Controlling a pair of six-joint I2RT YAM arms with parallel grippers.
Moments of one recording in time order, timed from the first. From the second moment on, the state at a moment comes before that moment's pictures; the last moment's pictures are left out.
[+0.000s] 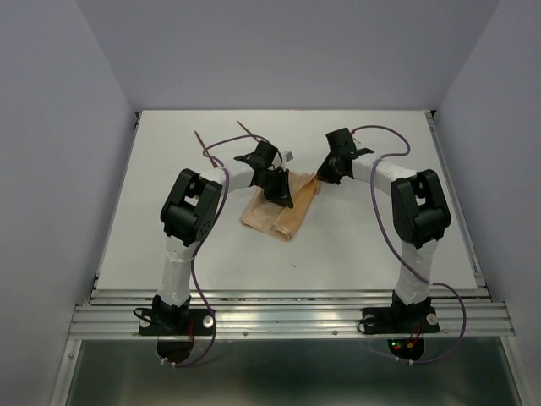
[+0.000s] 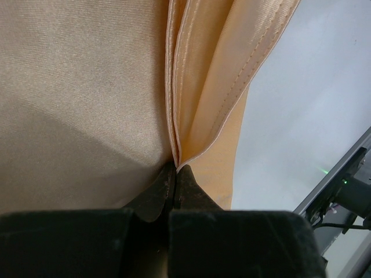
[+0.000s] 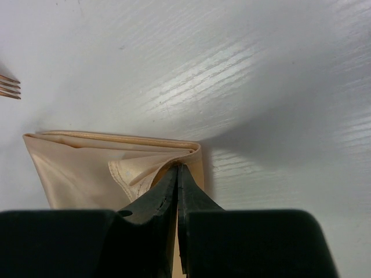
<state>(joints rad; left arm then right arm) -0.54 2.15 1.50 -0.39 0.52 -0.42 0.35 1.99 1.42 -0.35 0.11 0.89</state>
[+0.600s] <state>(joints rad) -0.54 2.16 1.50 -0.38 0.55 -0.42 0.37 2.08 1.51 -0.37 0.06 0.88</state>
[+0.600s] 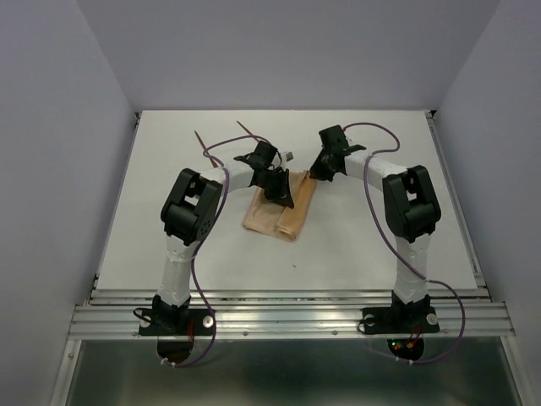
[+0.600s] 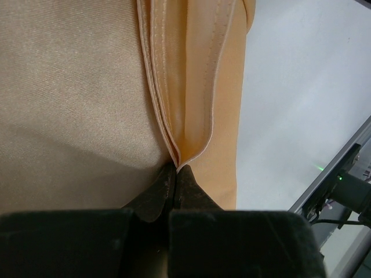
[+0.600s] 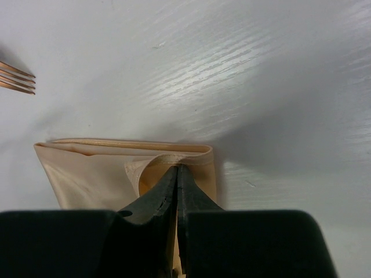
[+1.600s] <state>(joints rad) -0.54 2.01 1.37 -0.42 0.44 -0.44 0.42 2.16 1.59 -0.38 0.06 0.89</state>
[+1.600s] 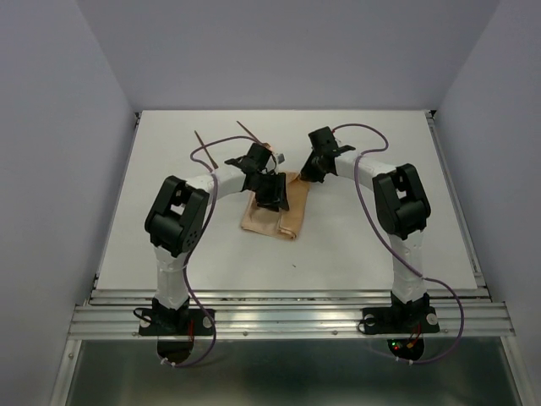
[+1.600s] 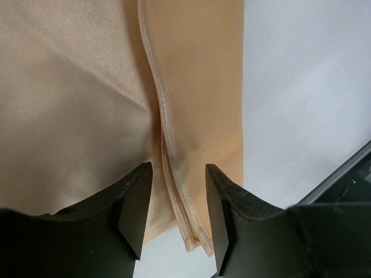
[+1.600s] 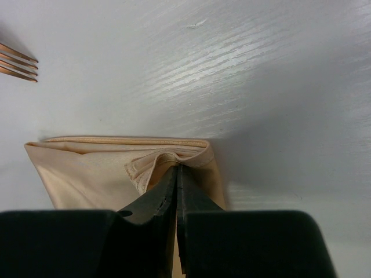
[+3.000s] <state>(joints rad) -0.60 1.78 1.12 -0.42 0.36 -0.58 0.48 2.07 1.46 -0.38 0.10 0.75</state>
